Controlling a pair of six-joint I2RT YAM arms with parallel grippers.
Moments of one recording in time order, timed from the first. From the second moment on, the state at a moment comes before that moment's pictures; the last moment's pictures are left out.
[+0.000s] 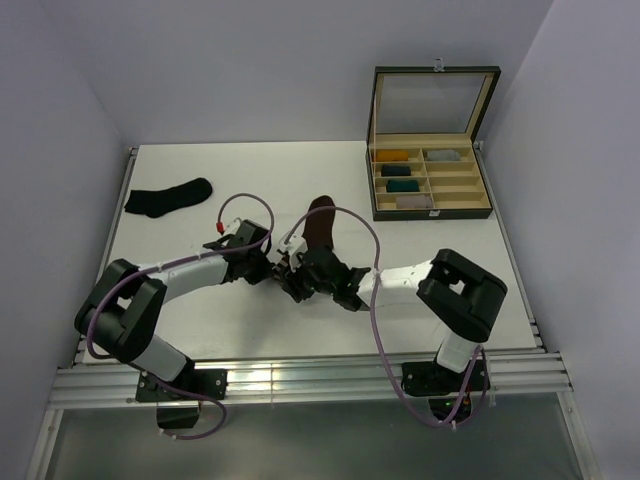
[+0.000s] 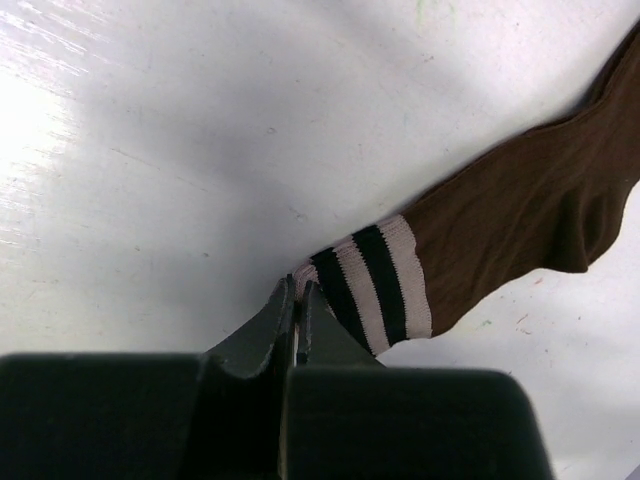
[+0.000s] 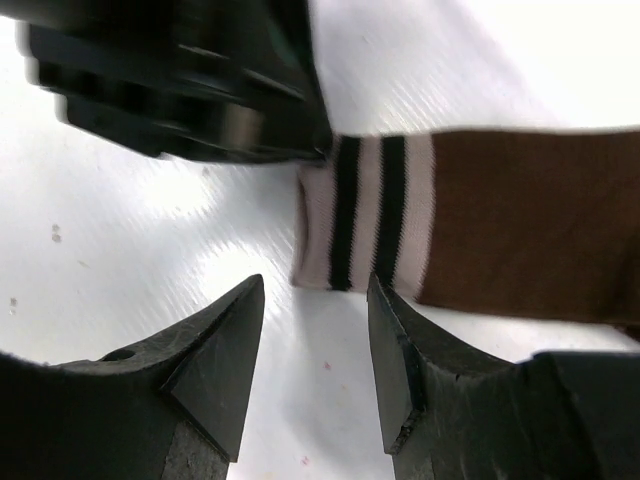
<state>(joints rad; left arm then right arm) -0.58 1.54 0.76 -0.25 -0.14 -1.13 0.96 1.70 0.77 0.37 -0.02 0.12</state>
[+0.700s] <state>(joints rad) -0.55 1.54 0.78 -0.26 -0.09 -1.10 1.06 1.83 0.77 0.52 0.14 0.08</state>
